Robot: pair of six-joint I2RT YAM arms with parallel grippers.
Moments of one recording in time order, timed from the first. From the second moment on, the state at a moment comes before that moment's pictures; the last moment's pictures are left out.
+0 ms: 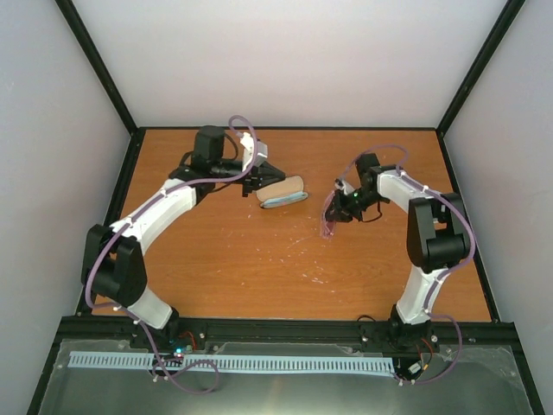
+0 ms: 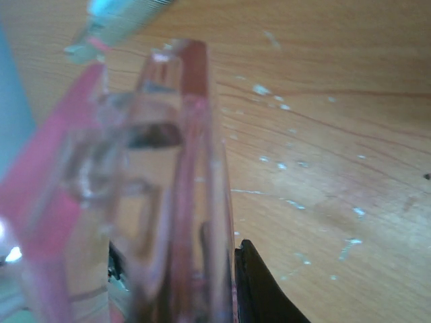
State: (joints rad) left arm -0.42 1.60 1.26 -0.10 1.10 0.32; right arm 0.19 1.82 1.27 -0.83 -0.78 0.24
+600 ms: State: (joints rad) left arm -0.39 1.50 1.15 -0.13 1.04 0.36; right arm 0.19 2.05 1.29 -0.87 -0.74 0.18
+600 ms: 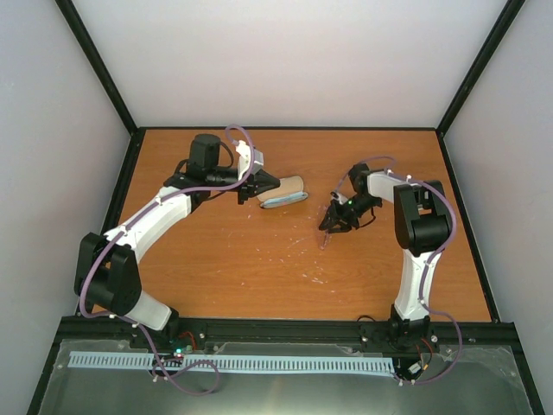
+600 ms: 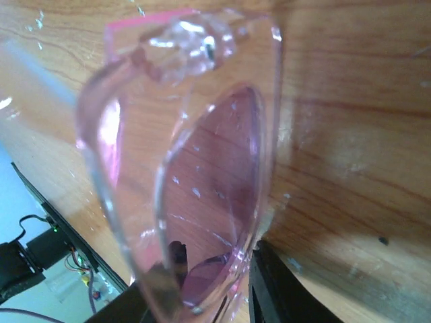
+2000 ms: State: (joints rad) left arm -0.39 1.47 1.11 -0.12 1.00 0.41; right arm 0.43 2.08 1.64 -1.29 -0.24 0.42
